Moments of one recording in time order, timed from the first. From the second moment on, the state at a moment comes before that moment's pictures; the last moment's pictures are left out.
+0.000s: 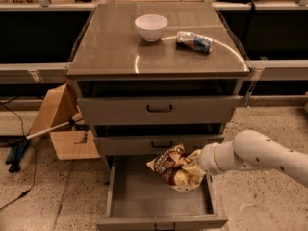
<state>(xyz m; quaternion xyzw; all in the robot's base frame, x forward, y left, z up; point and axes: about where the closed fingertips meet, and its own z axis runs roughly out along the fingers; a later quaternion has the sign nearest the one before) 0.499 -0.129 0.554 -0.53 0.77 0.18 0.30</state>
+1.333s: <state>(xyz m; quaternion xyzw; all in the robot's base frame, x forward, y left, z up) 0.498 -0.084 0.719 -0.58 0.72 0.13 0.35</state>
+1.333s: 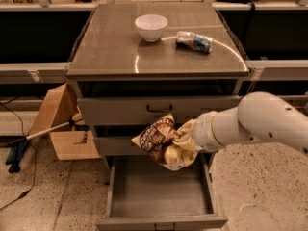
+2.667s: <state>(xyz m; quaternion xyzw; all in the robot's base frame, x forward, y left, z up) 0.479 -0.016 0.953 -0.66 0.61 0.05 0.43</state>
